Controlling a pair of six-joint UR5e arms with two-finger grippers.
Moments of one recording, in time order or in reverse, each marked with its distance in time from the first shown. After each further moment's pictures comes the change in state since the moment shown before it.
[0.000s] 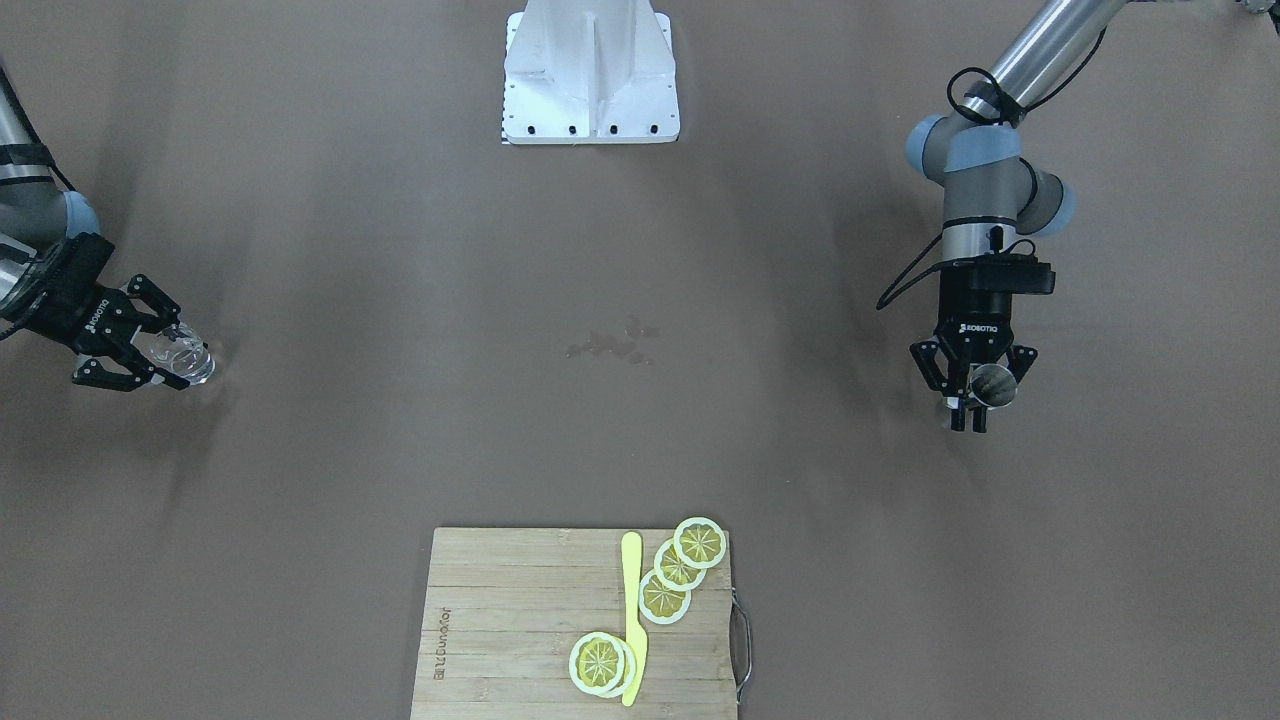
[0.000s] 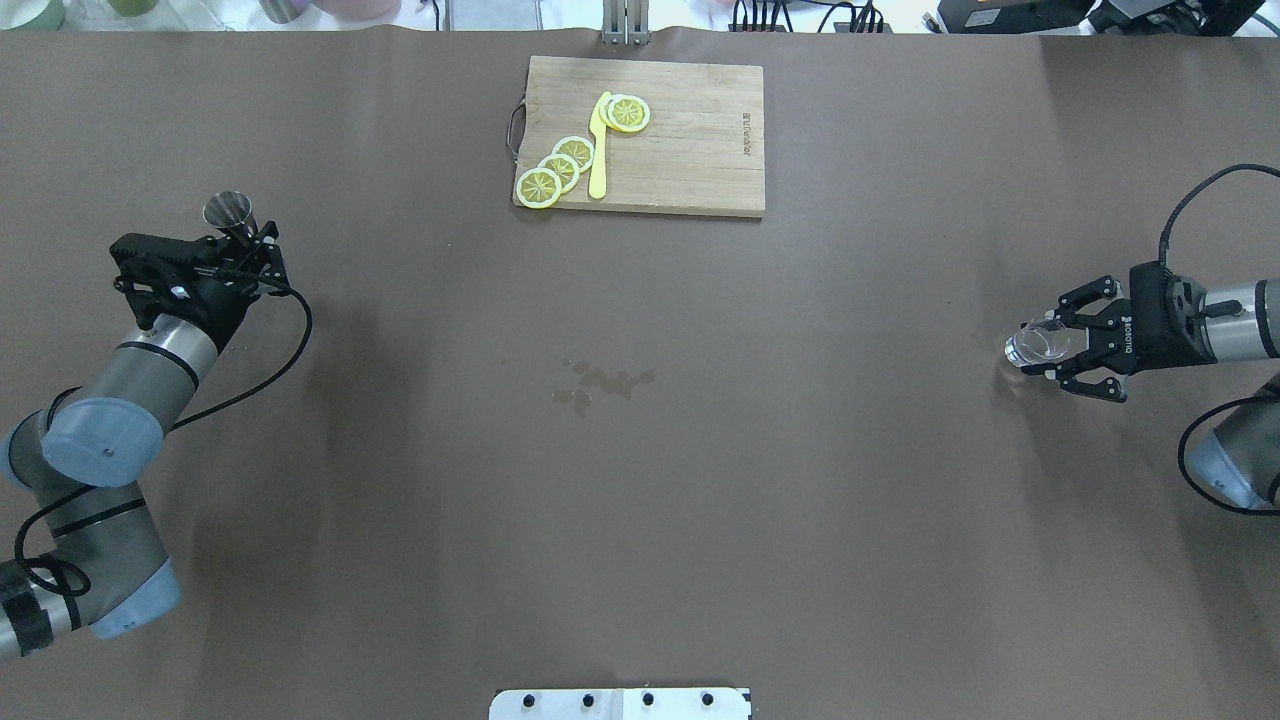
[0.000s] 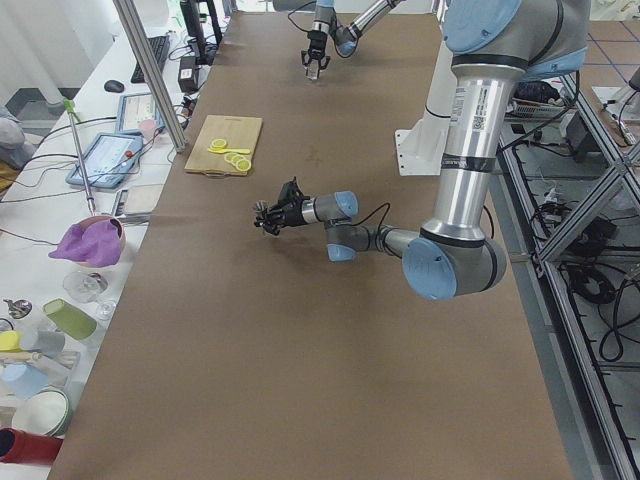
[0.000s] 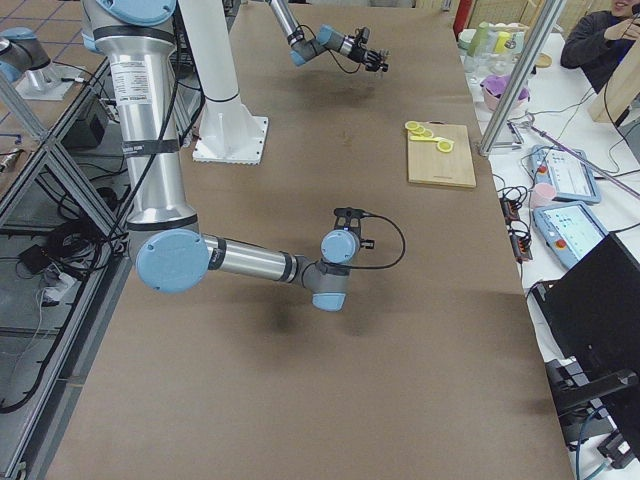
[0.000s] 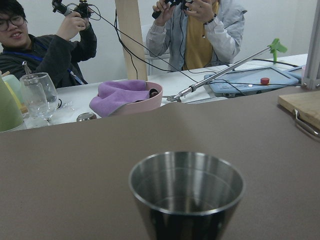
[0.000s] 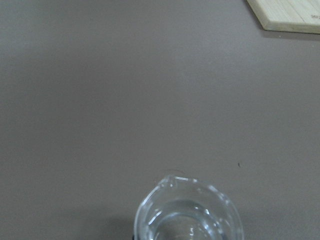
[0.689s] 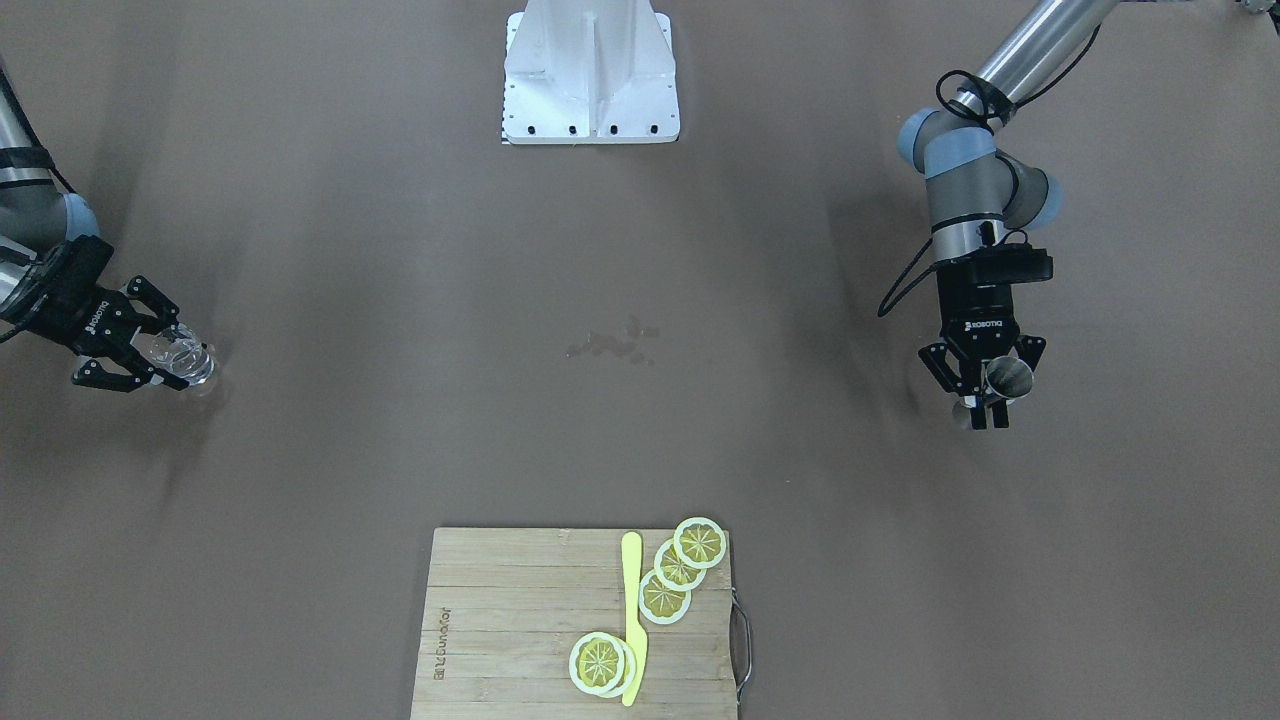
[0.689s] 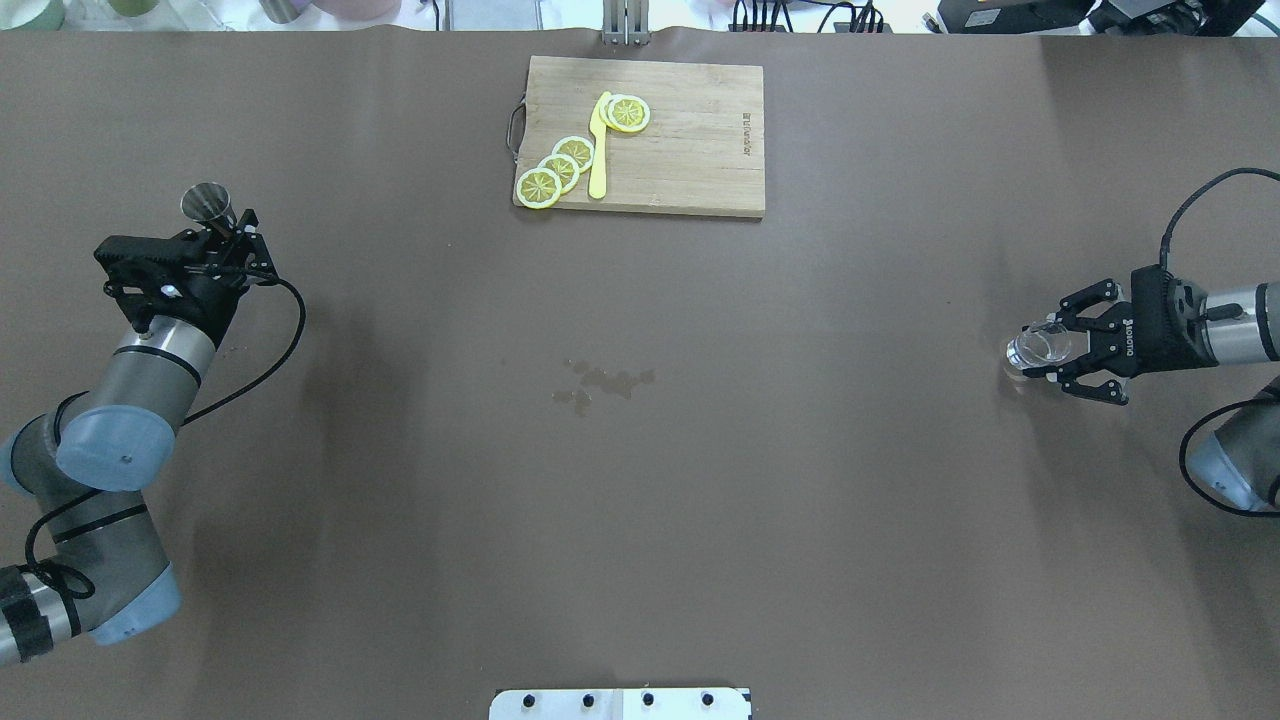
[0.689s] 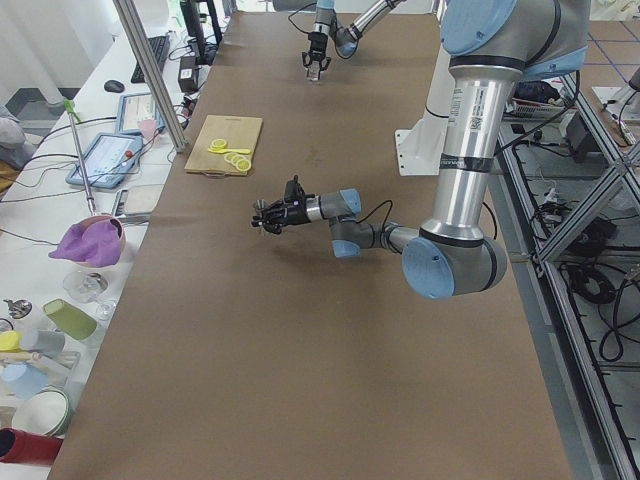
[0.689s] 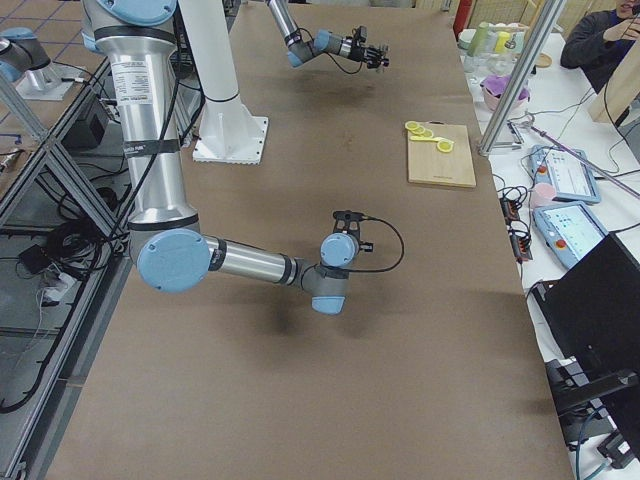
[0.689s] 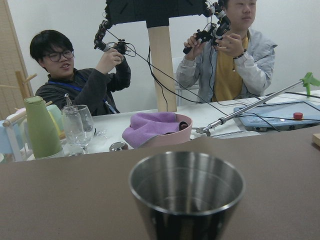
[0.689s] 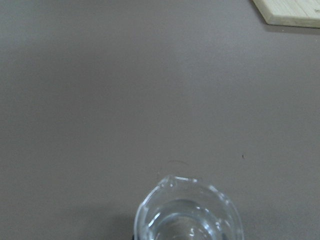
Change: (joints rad) left arm 0.046 -0.008 0.008 0.111 0.169 -0.070; right arm -0.005 0.001 -0.027 0.021 0.001 -0.001
